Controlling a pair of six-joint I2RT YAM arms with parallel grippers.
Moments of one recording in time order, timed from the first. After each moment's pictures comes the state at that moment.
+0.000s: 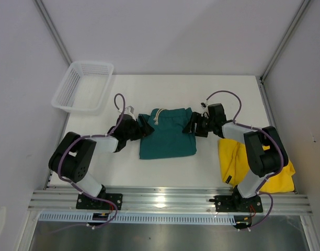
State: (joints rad) left arm -0.40 1.60 0.61 0.37 0.13 -0.70; right arm 0.31 1.70 0.88 0.01 -0.48 0.52
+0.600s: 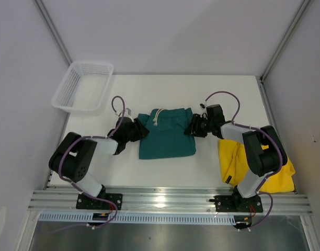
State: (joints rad) left arm -0.40 1.60 0.55 0.45 0.04 -0.74; right arm 0.32 1.71 0.87 0.04 -0.45 0.52
